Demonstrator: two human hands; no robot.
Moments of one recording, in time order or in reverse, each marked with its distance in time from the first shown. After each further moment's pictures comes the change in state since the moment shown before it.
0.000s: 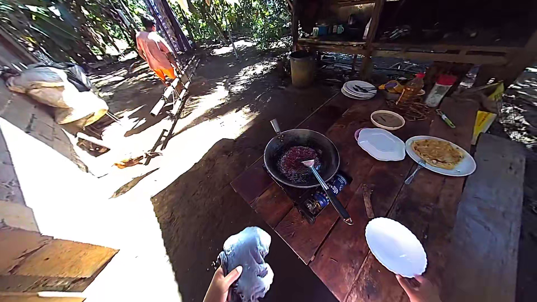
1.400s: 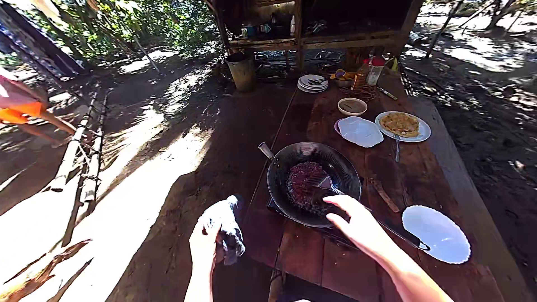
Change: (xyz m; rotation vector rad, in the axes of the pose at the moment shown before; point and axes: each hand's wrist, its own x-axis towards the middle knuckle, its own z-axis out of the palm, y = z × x) left_hand 0.347 0.203 -0.003 0.448 -0.045 0.523; right_hand -0.068 -0.361 0.157 -0.068 0.194 -0.834
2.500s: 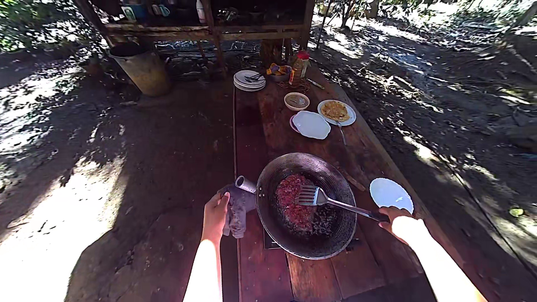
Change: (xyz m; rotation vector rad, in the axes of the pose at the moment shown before) left_hand 0.215 0.026 0.170 -0.024 -0.694 -0.075; right_hand 0.001 0.075 -0.025 -0.549 -0.282 1.277
